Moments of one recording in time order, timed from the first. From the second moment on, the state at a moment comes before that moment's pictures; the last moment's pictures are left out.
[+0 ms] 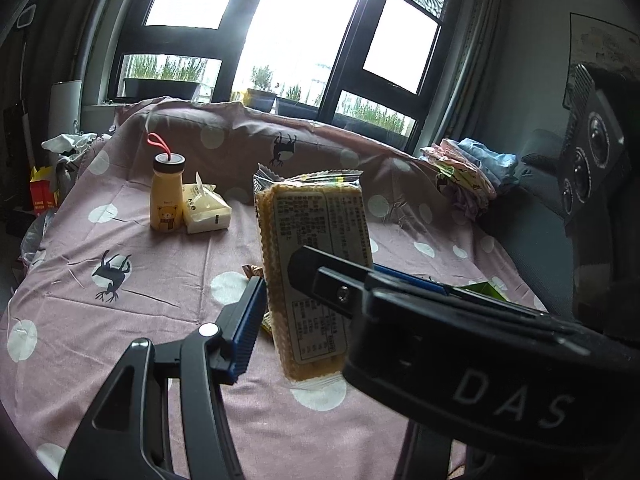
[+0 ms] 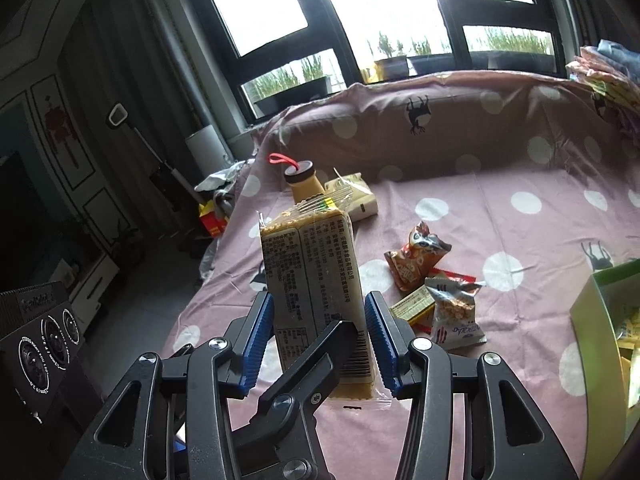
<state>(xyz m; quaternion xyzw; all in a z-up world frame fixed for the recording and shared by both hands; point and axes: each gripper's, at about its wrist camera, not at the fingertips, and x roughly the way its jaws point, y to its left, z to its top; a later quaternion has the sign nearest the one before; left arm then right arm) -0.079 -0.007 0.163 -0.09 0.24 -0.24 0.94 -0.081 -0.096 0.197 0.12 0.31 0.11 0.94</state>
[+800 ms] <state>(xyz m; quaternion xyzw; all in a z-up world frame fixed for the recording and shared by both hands) -0.115 -0.053 0.194 -0.05 0.22 -0.29 0.93 -0.129 -0.135 0.230 0.14 0.27 0.08 0.95</state>
